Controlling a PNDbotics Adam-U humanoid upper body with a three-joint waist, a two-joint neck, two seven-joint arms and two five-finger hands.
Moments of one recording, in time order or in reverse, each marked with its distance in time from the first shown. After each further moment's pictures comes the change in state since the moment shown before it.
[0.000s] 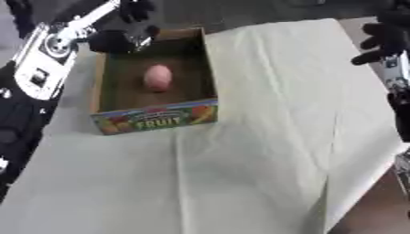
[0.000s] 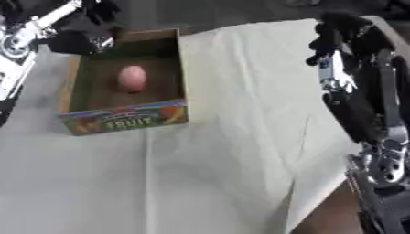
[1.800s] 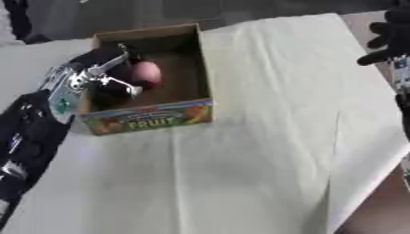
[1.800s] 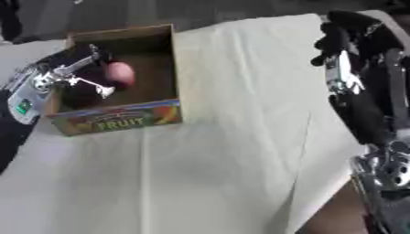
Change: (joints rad) left arm -0.061 -0.063 -0.025 0.507 -0.457 -0.204 0.102; right arm -0.036 -0.002 0.005 0.000 0.003 0.000 0.002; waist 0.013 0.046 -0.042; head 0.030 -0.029
